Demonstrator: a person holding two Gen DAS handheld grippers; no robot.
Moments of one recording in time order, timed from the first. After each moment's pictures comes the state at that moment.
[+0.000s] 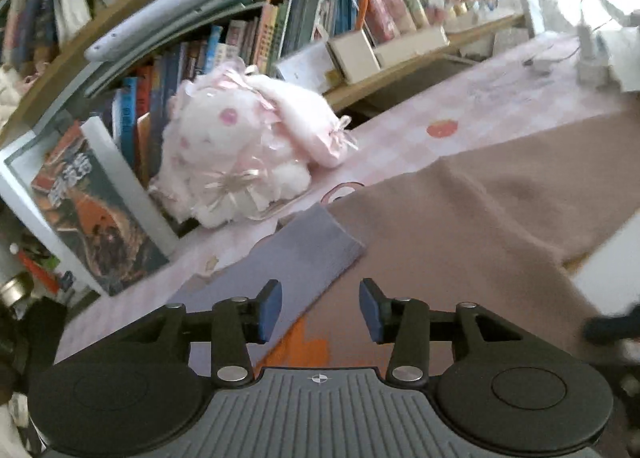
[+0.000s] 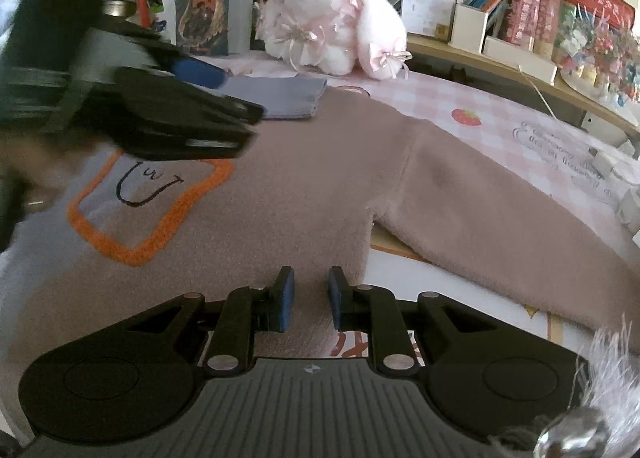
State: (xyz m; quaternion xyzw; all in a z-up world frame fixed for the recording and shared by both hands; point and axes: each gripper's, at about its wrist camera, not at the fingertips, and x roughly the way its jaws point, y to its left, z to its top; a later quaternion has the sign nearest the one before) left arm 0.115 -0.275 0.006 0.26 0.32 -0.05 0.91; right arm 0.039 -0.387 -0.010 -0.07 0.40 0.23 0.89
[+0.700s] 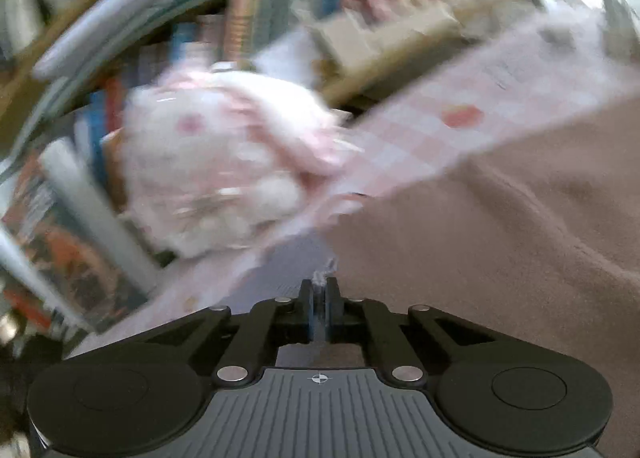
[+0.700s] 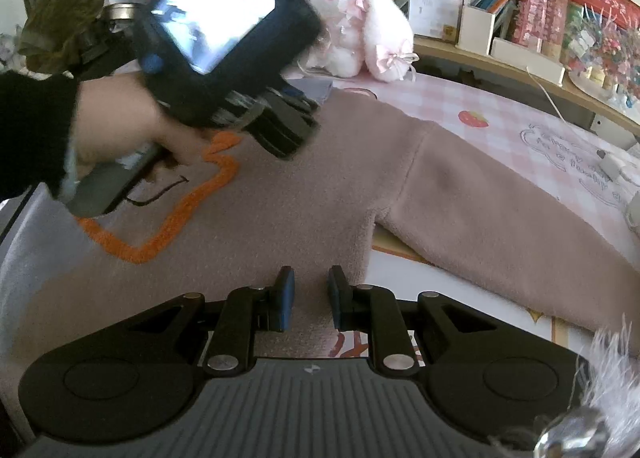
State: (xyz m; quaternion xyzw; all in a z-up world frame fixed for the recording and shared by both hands) left arm 0.163 -0.272 -0.015 0.28 0.30 -0.03 0.91; right arm 0.041 -0.392 -0.011 -0.07 0.39 0.24 0.88
